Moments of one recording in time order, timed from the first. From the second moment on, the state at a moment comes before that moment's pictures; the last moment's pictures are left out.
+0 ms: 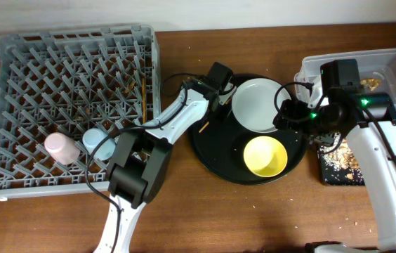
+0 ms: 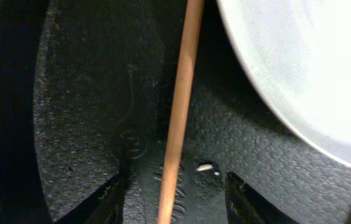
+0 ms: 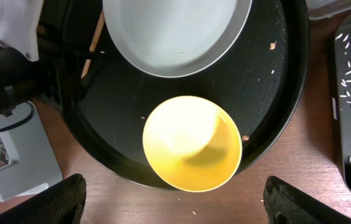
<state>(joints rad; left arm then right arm) -0.58 2.32 1.83 -0.74 0.04 0.04 0.02 1.45 1.37 -1.17 -0.23 0.37</state>
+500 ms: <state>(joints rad) -0.52 2.28 2.05 -1.08 0.03 0.03 0.02 1.45 1.37 -1.17 -0.23 0.37</state>
